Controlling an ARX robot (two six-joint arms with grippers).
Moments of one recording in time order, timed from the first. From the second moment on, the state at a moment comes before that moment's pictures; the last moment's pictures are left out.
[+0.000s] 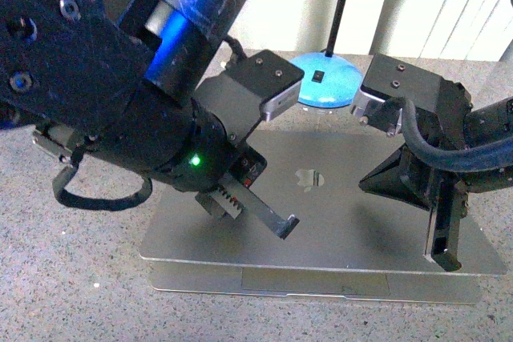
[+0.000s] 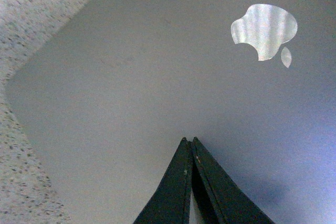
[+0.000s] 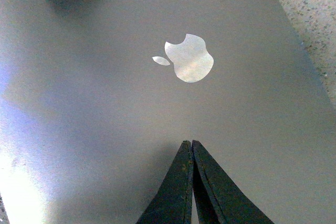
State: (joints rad) left arm -0.53 1.92 0.98 0.01 0.03 0.28; right arm 0.20 1.85 0.84 -0.02 -0.48 -0.84
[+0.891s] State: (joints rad) left arm -0.50 1.92 0.84 0.21 0.05 0.12; right arm 0.17 1.89 0.65 0.27 -0.52 -0.70
